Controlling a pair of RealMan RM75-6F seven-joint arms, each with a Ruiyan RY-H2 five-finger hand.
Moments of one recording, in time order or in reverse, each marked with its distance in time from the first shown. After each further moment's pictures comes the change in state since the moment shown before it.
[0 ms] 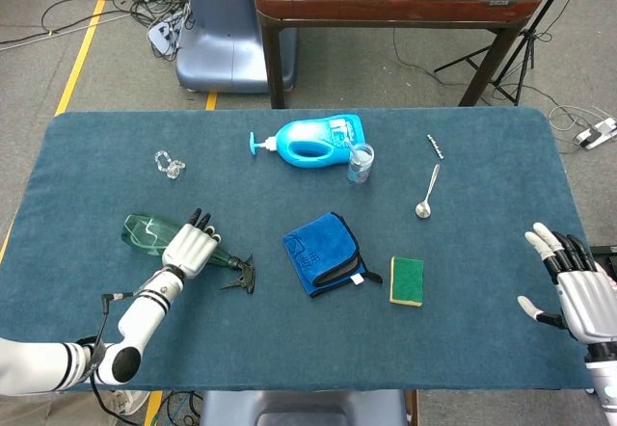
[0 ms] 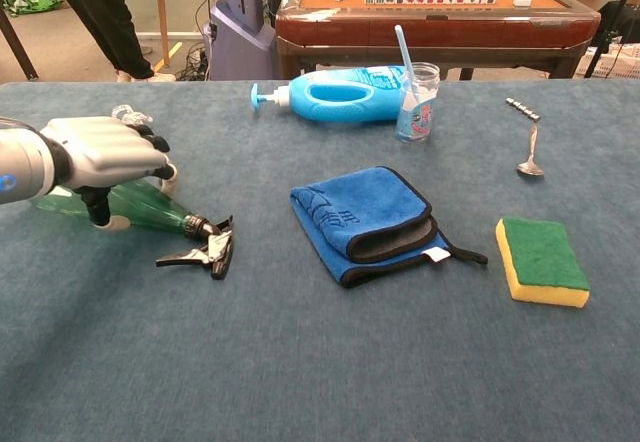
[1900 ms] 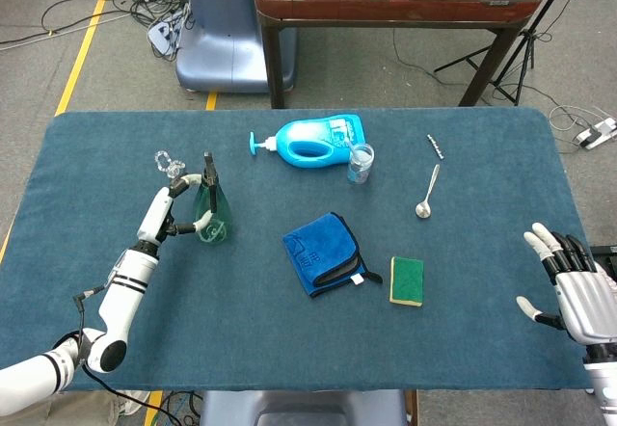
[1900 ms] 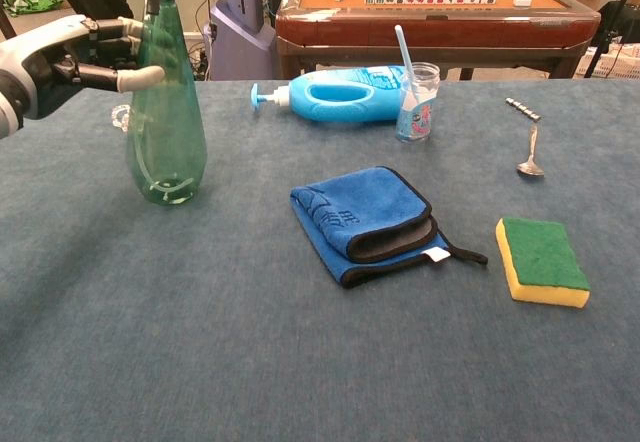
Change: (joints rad) left arm 0.318 -0.128 -0.332 0.360 0.596 0.079 -1.719; right arm -0.004 0.007 0.001 -0.030 0.003 0.003 -0.032
